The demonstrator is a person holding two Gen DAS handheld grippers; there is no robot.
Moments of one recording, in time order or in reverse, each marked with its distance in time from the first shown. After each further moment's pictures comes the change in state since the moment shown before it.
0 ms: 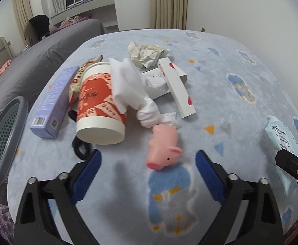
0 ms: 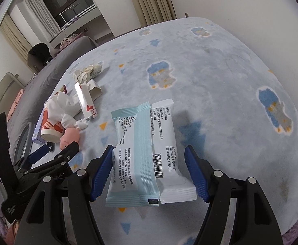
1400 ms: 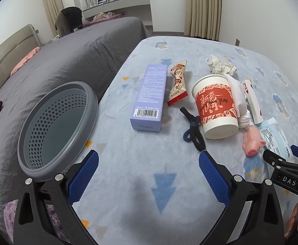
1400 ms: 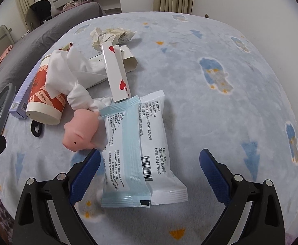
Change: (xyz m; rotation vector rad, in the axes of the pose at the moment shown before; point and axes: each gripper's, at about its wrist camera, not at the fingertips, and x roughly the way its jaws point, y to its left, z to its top) left arm -0.047 0.134 -0.014 -0.120 -0.007 0.161; right arm 0.068 0.108 -0.001 -0.245 0.101 -0.201
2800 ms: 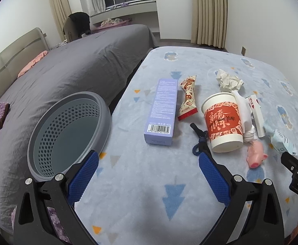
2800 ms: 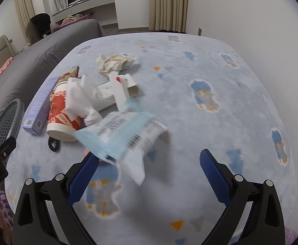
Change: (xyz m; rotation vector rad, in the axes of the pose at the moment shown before) left arm -0.014 0.010 0.013 -0.013 -0.055 0.048; right arm -0.047 -0.006 0.003 0.045 -0.104 -0.032
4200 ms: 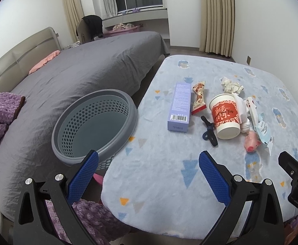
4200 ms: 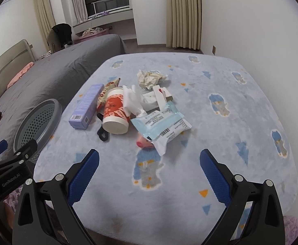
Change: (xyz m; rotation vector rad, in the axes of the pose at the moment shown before) left arm -0.060 0.035 -0.027 -0.052 -0.039 0.041; right arm -0.065 0.041 -0.028 -0.044 -0.108 0.123
